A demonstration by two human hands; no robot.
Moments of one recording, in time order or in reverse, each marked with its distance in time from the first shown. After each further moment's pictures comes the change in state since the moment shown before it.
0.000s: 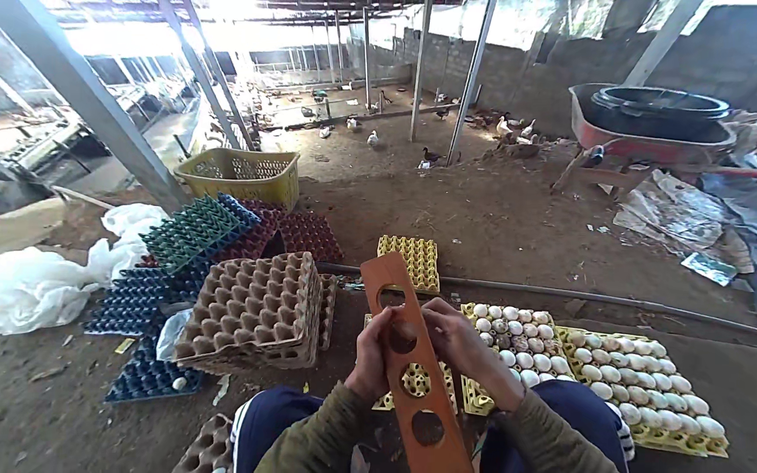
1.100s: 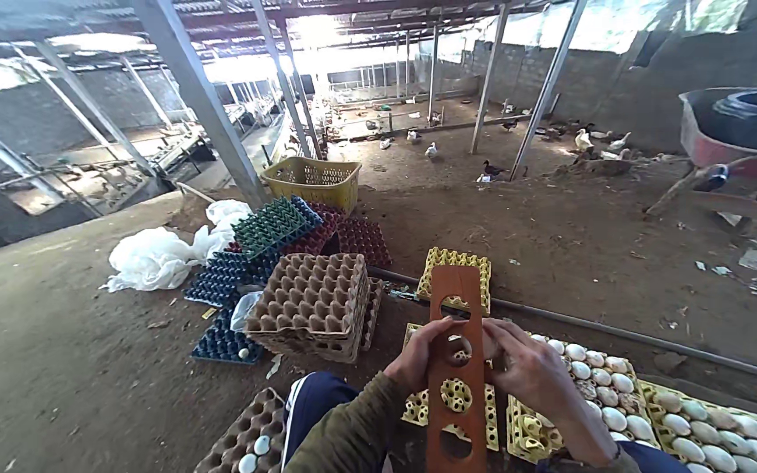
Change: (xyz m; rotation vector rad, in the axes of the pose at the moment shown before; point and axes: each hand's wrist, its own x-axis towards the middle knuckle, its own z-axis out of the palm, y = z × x) left_hand 0.010 0.011 -0.004 0.231 -0.111 -0.194; right_hand -0.014 0.018 -0.015 -0.322 0.123 -0.212
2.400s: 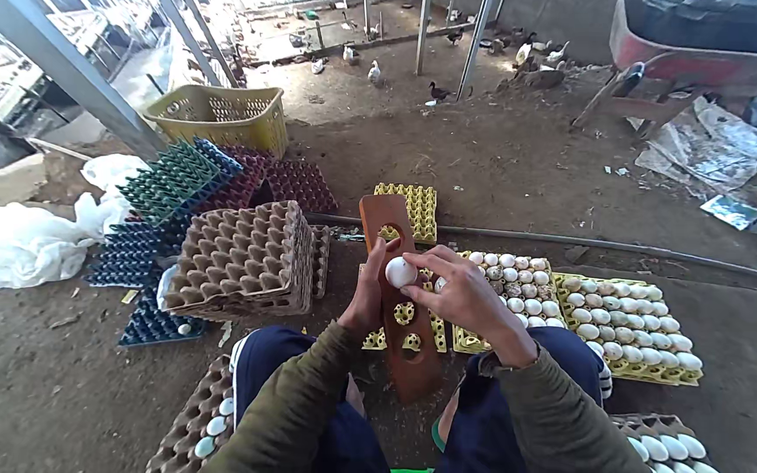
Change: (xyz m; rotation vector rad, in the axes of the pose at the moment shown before) left_hand 0.023 -0.025 0.013 0.072 0.175 0.080; right_hand 0.006 -0.021 -0.018 0.275 -0.162 0.258
